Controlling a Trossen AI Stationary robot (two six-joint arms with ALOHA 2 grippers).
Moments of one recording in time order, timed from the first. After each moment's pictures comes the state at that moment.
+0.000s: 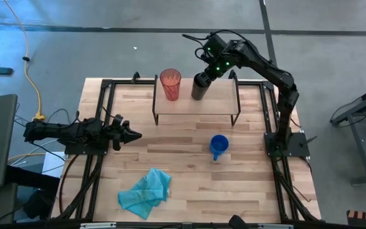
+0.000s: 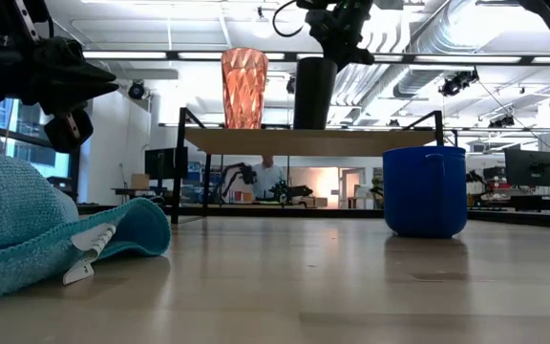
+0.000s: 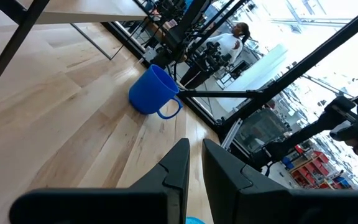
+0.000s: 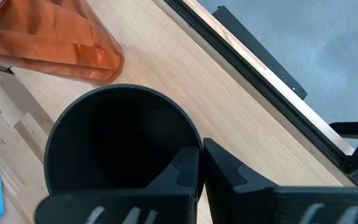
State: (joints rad) left arm 0.07 0.10 0.01 0.01 -0.01 -0.78; right arm -0.54 1.90 2.21 -1.38 -0.03 0.22
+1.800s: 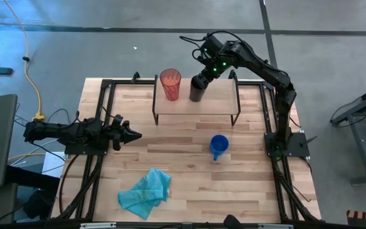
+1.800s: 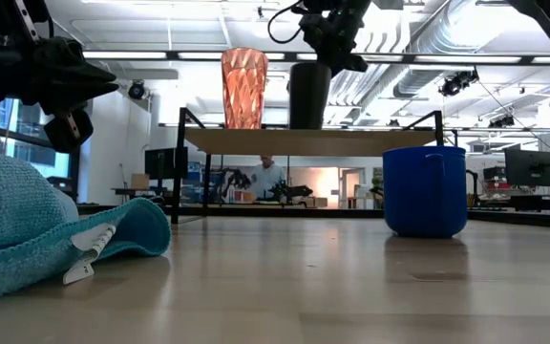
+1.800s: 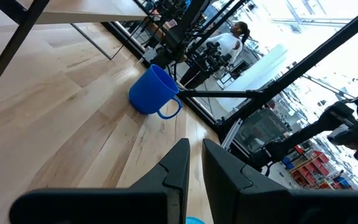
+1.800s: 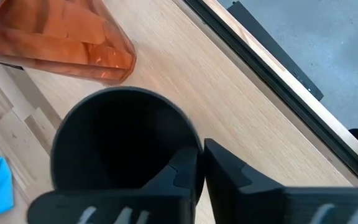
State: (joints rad) left arm 0.06 0.10 0.01 0.01 -0.01 -0.78; right arm -0.54 1.94 2.21 -1.36 -0.08 0.20
